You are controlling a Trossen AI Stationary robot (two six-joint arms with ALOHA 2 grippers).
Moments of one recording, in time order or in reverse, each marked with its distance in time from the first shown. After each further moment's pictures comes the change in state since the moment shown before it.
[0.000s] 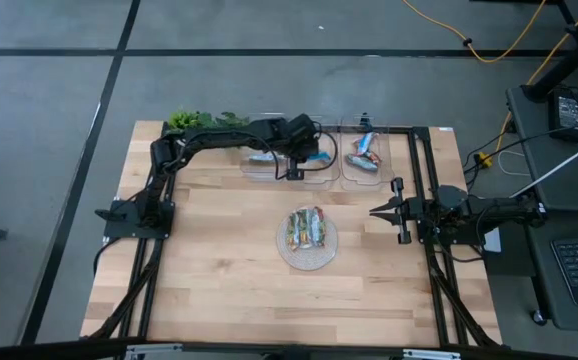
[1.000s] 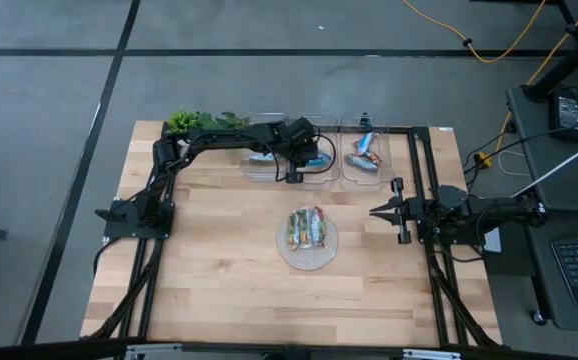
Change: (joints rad) left arm 0.008 0.022 -0.052 0.062 0.059 0.000; right arm 0.000 0.000 0.000 0.000 0.000 0.000
